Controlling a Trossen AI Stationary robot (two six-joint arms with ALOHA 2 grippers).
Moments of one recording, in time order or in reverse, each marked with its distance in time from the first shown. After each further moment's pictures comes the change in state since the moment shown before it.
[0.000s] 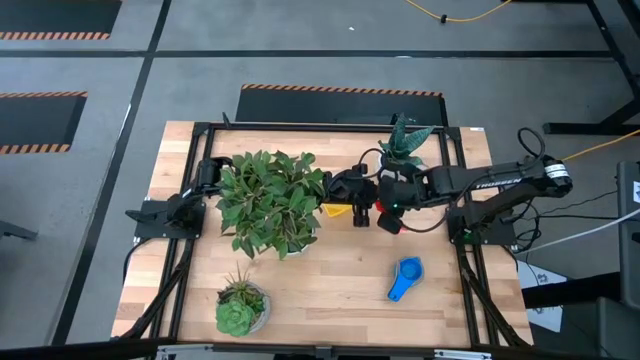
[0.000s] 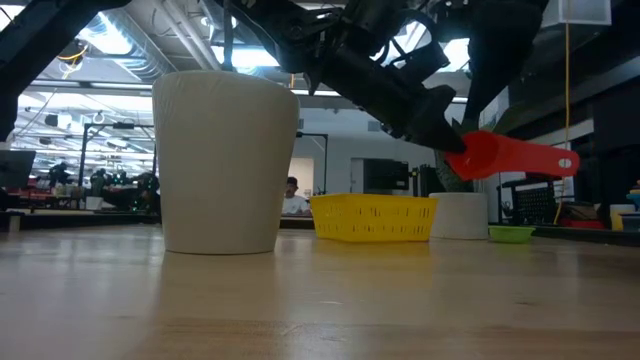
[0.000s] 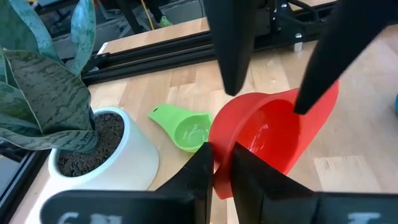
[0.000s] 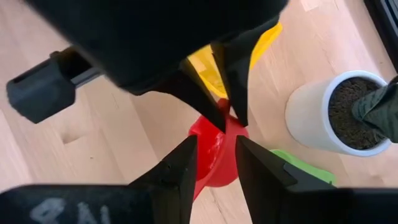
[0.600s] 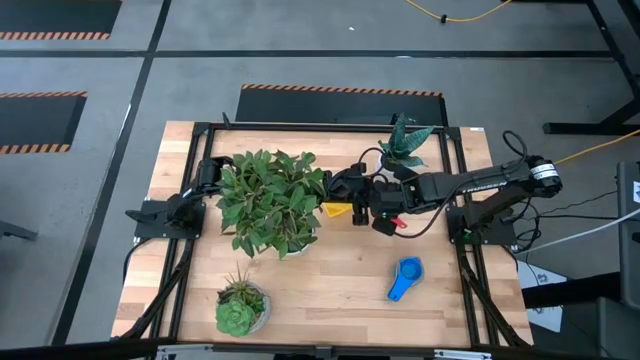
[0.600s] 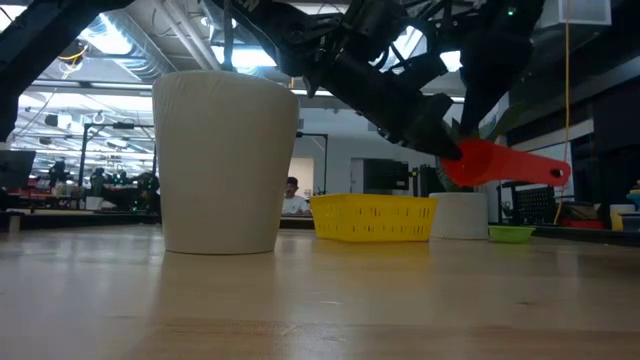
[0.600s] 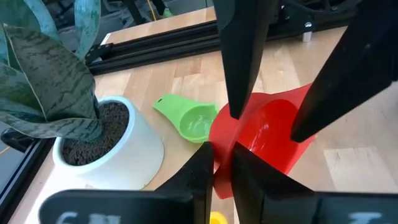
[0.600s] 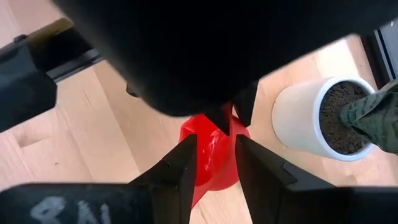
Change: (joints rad) left arm 0.002 0.002 -0.002 -0.010 -0.006 -0.002; right arm 0.011 0.102 0.003 -0.009 0.086 -0.010
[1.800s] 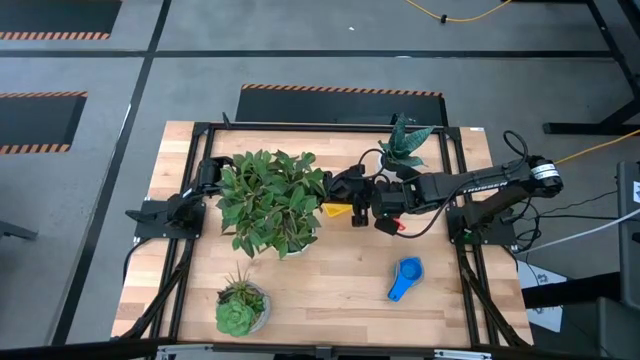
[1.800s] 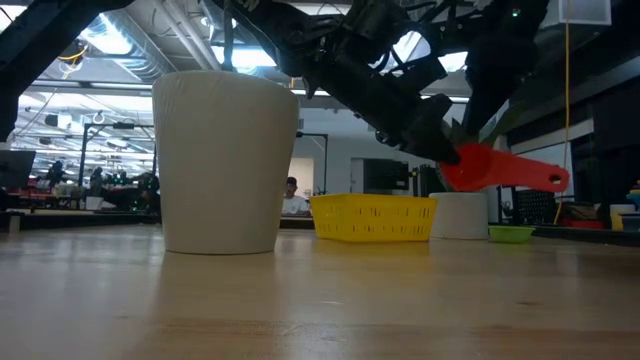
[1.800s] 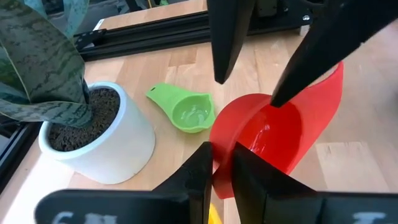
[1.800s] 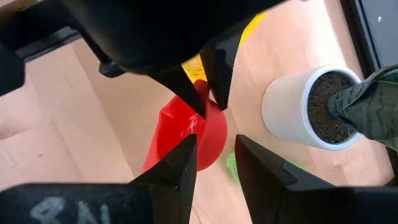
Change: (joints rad) left arm -0.002 0.000 0.000 -0.030 0.008 -0.050; right arm 0.002 -0.004 -0.003 -0.043 0.016 0.011
